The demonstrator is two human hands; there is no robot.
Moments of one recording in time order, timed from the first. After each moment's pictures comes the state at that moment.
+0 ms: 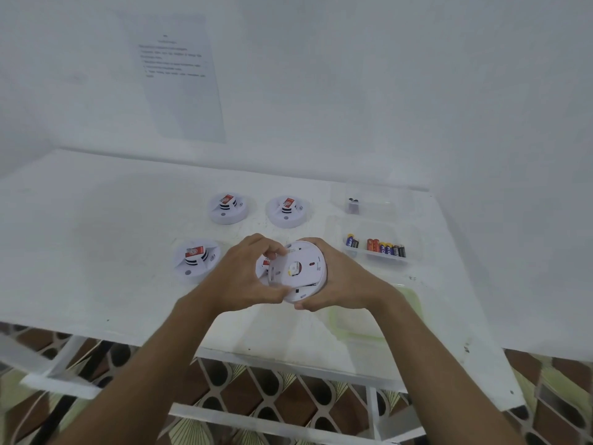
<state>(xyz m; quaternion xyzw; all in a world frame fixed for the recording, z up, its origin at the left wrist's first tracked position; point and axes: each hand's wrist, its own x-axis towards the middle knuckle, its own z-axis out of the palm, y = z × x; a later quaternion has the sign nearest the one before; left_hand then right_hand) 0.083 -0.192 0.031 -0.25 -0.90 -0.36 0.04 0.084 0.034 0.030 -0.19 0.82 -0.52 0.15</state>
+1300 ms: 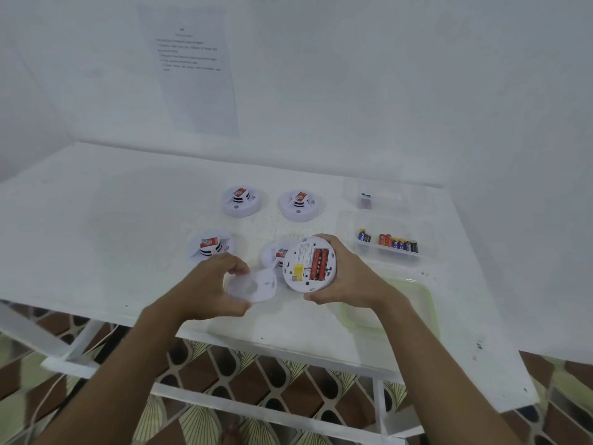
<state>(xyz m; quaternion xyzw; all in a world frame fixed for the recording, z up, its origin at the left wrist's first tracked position) 0.089 -0.270 -0.011 -0.17 -0.94 -0.30 -0.05 0.087 0.029 0.009 -0.17 0.83 -0.52 0.12</state>
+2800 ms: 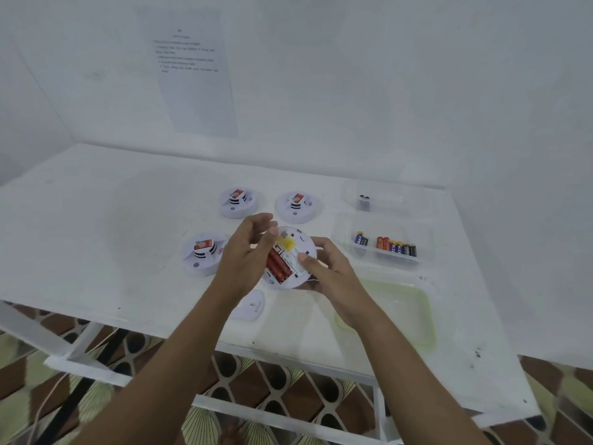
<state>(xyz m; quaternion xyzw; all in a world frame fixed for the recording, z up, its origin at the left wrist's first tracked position) 0.083 -0.170 0.029 0.00 -0.77 -0.64 0.07 0.096 0.002 0.009 -0.03 0.64 -0.76 0.12</state>
